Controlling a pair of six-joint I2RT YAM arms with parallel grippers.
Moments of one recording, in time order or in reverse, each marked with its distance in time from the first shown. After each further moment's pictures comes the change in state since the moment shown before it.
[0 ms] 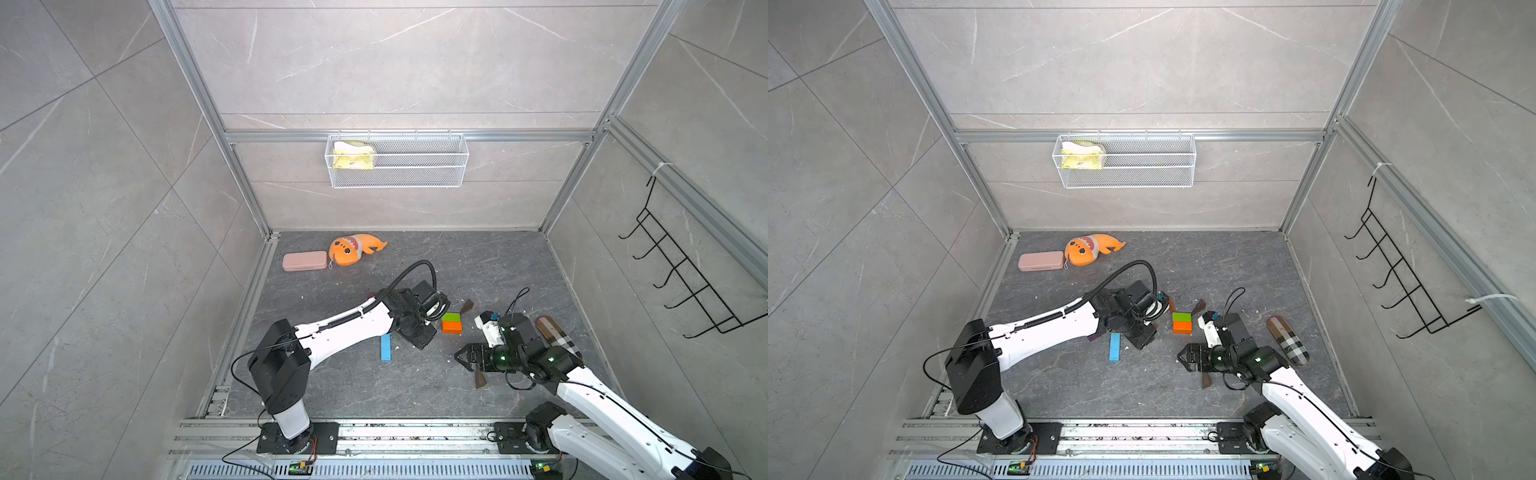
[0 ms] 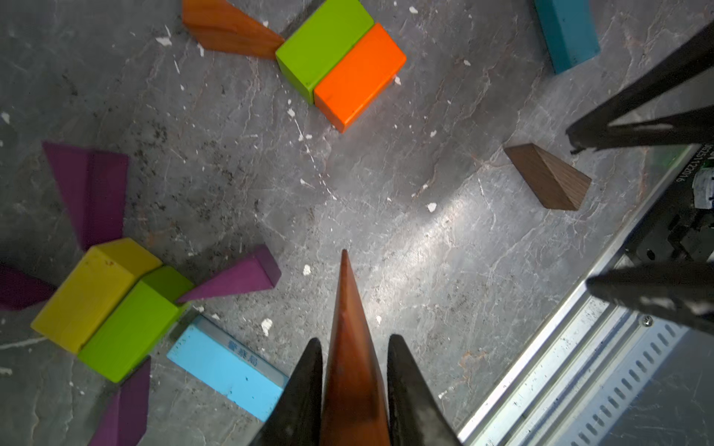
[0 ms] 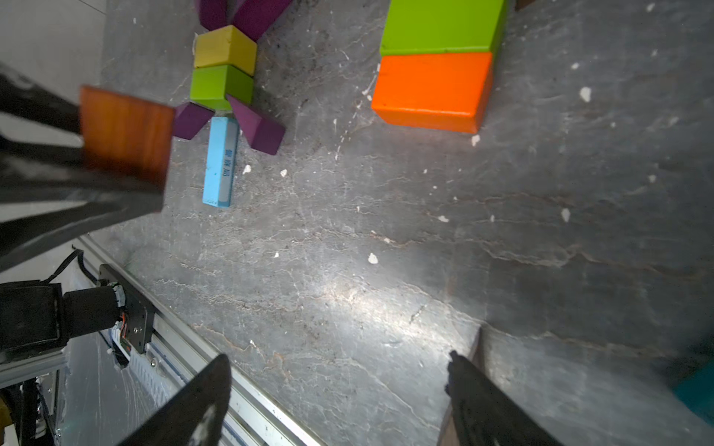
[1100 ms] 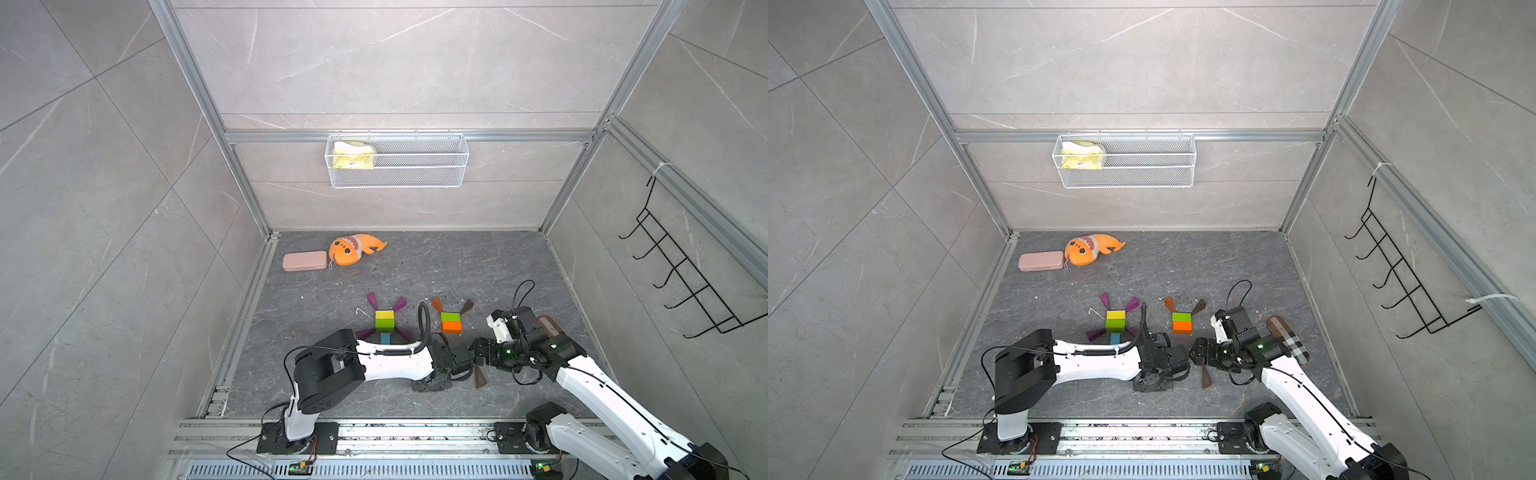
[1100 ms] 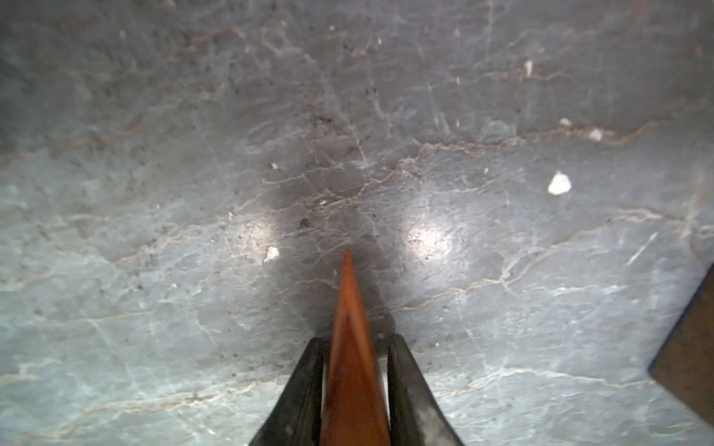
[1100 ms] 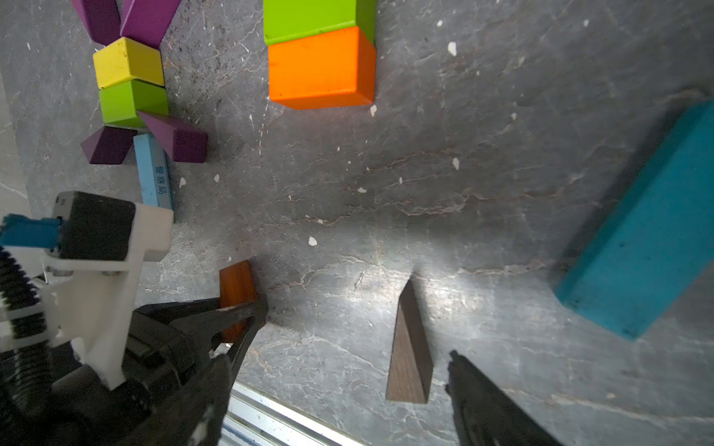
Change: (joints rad) left arm -0.333 0.189 -0.117 0.040 -0.217 -1.194; right arm -0.098 0.091 0.102 -0.210 0.061 0.040
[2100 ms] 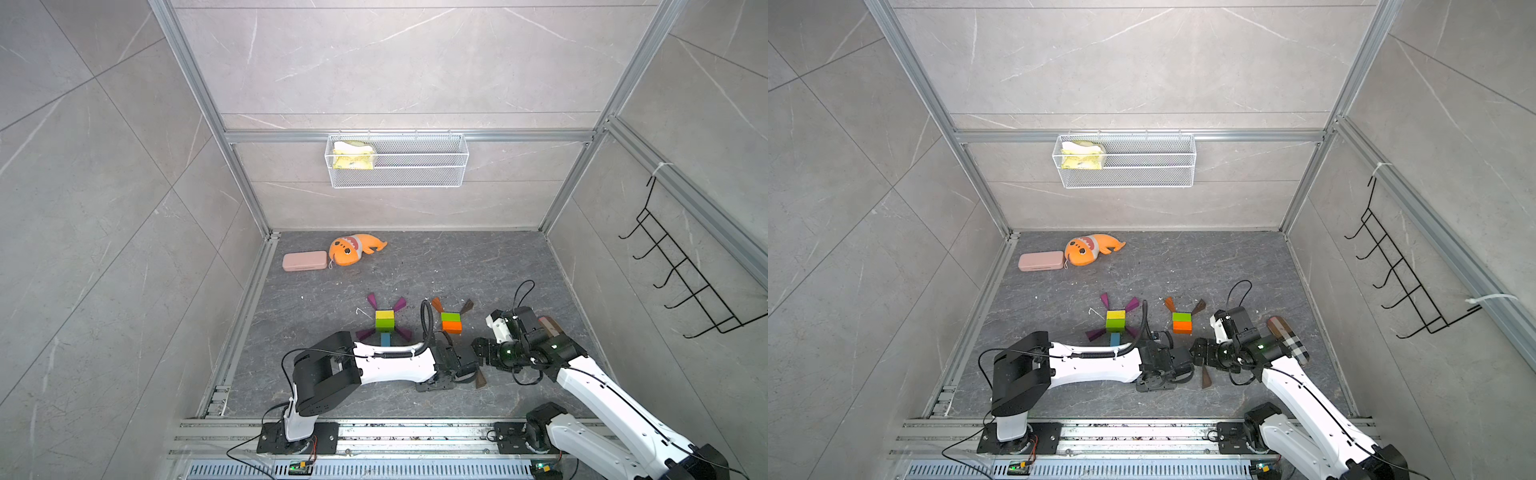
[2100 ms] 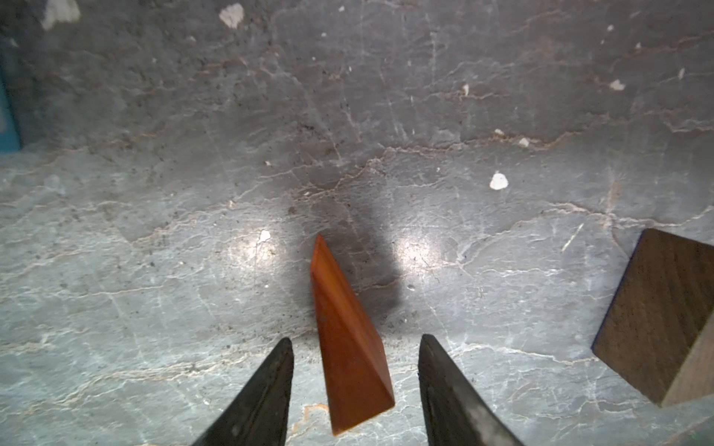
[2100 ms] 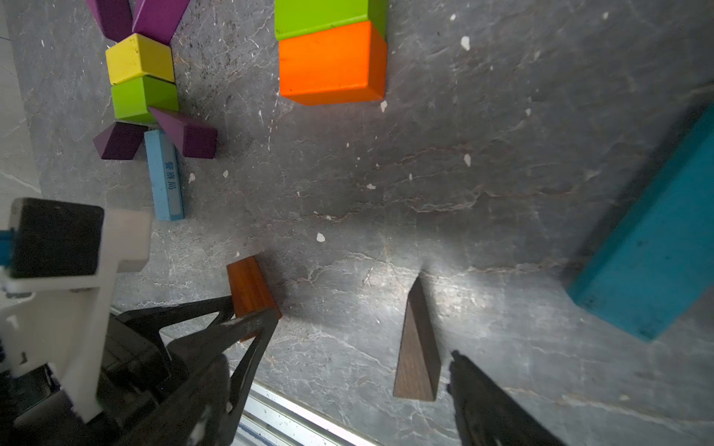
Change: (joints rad) left arm -0.029 0.004 0.068 -0.048 -0.057 -0.070; right arm -0.001 -0.013 0.000 0.000 -0.027 -0.001
